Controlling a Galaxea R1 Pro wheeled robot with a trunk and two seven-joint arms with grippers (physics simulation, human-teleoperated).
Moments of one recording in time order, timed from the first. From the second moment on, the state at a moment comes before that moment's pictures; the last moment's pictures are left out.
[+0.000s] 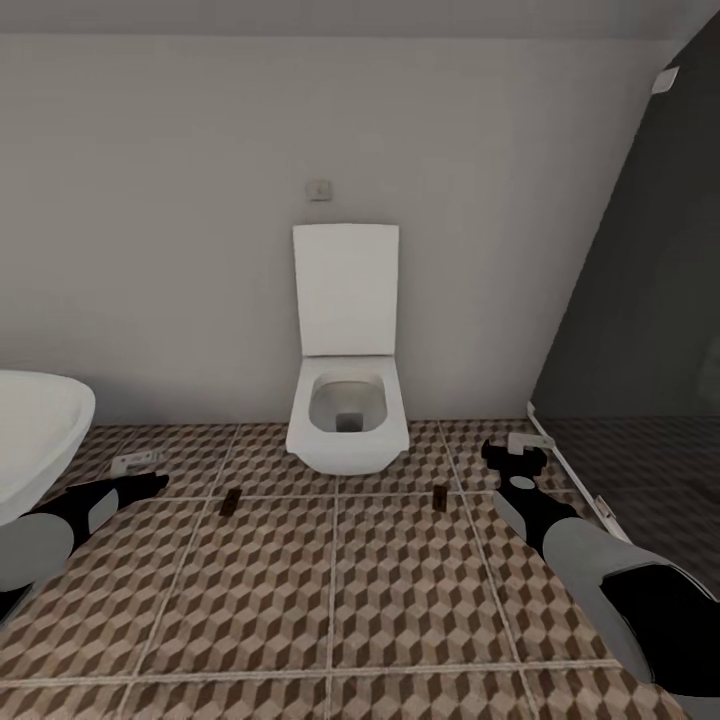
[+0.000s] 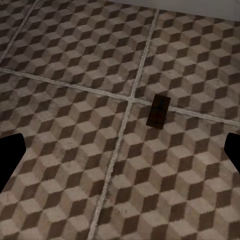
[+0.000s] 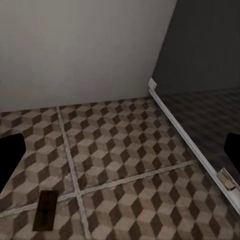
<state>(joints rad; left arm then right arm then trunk) -1.10 0.37 -2.18 0.02 2.32 0.11 -0.11 -1.03 -0.09 0.31 -0.16 -0.28 -0.24 -0.35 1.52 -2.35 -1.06</state>
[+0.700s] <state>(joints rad) -1.10 0.36 -2.18 0.02 2.32 0.11 -0.11 -1.03 -0.08 0.31 -0.16 -0.28 -0.24 -0.35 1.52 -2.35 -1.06</state>
